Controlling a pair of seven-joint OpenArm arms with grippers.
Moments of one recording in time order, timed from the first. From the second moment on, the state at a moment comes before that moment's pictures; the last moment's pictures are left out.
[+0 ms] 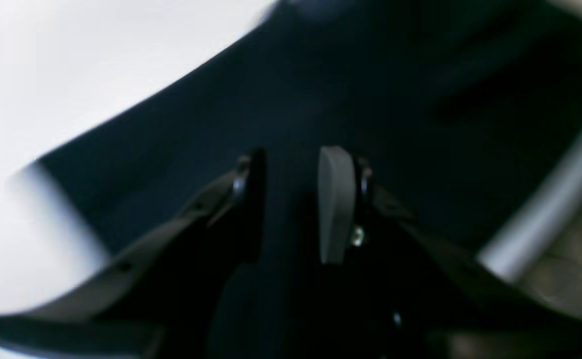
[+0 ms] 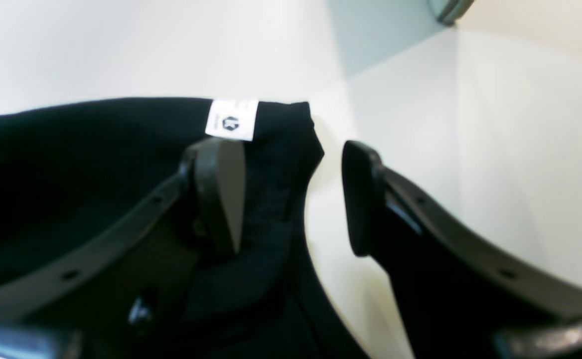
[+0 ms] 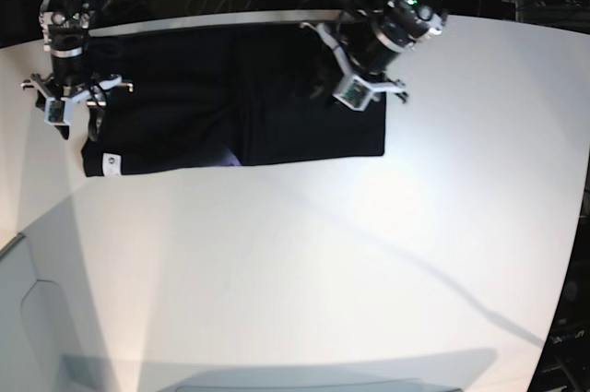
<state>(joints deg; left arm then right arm) 28.9 -9.5 4.8 114.6 -6.3 -25.3 30.8 -16.5 -10.1 46.2 105.2 -9.4 39.5 -13.1</state>
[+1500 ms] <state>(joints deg) 25.9 -8.7 -40.1 92.6 -31.0 -36.7 30.9 -15.1 -7.2 45.0 86.4 -7.2 39.3 -9.0</state>
